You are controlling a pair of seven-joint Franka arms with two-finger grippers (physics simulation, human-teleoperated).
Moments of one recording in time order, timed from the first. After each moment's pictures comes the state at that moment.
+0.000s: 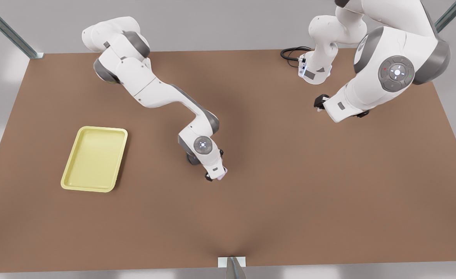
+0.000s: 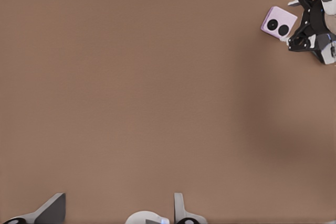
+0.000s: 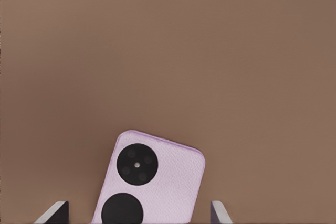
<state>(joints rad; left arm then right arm) -0.20 0.24 -0.13 -1.21 -0.02 1.18 -0.06 0.40 0.90 0.35 -1.40 -0.24 2.31 -0.39</state>
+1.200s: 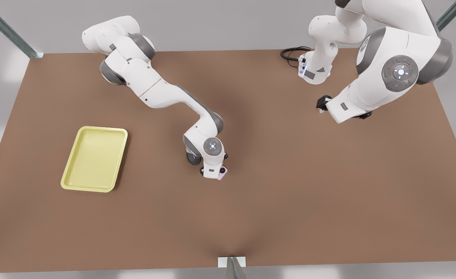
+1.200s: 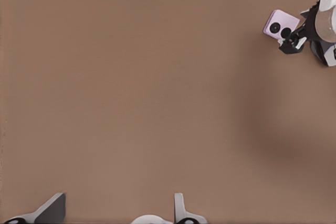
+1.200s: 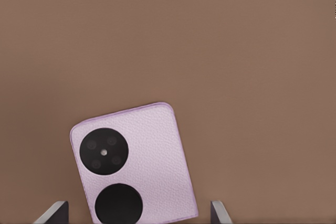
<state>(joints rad) -0.20 0.24 -0.11 -1.20 -0.01 1.19 -0.04 0.46 0.95 0.32 -1.31 -0.30 2.14 0.19</state>
